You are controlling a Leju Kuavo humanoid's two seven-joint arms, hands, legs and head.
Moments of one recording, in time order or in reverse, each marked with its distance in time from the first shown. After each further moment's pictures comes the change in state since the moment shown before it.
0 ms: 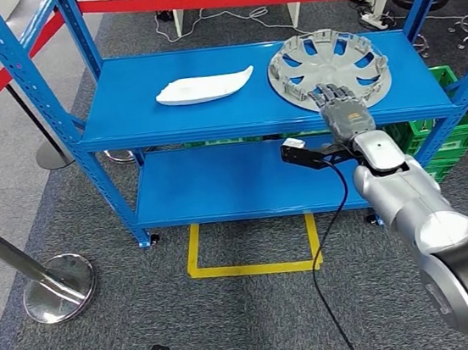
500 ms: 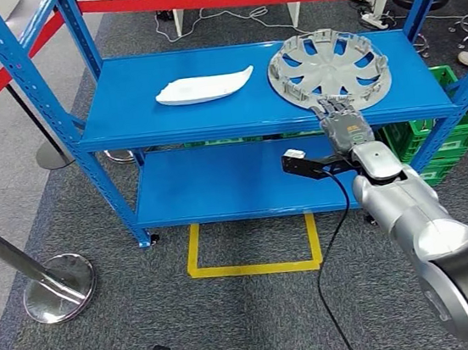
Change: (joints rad) left arm 0.000 -0.003 0.012 0.000 -0.006 -0.022 0.012; right arm 0.035 0.000 0.000 0.002 0.012 0.040 0.030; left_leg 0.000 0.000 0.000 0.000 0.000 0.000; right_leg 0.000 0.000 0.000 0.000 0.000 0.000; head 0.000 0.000
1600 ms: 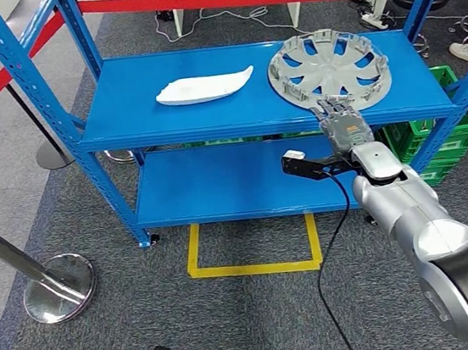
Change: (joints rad) left arm 0.000 -0.001 0.008 0.000 -0.006 -0.014 0.009; right arm 0.001 0.000 0.000 0.000 0.001 0.005 -0.006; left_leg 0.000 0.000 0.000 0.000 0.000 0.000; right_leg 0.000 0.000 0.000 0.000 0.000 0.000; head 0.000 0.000
